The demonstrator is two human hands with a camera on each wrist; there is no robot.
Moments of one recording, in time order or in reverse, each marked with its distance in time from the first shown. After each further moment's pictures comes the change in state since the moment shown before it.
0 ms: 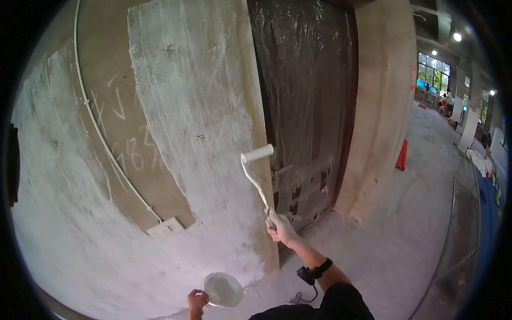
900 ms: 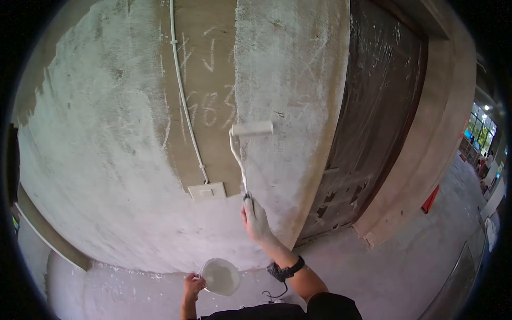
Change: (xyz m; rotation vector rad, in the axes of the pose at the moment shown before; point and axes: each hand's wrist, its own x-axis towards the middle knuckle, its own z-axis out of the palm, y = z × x) left_hand -0.074 -0.013 -0.044 -0.095 0.215 0.001; right_hand 0.022 0.038 0.188 -0.113 -0.154 -0.288
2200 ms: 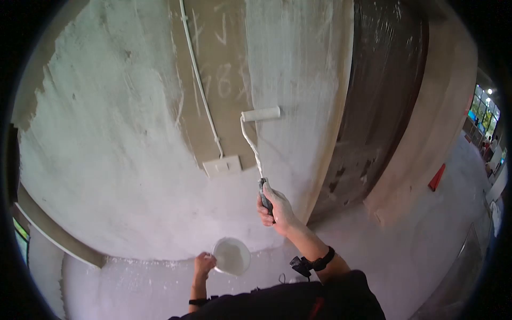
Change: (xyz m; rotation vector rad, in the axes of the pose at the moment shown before) left_hand 0.006 0.023 -0.032 0.293 -0.046 0.036; right_hand -0.060 -0.054 0.011 0.341 -0.159 0.461
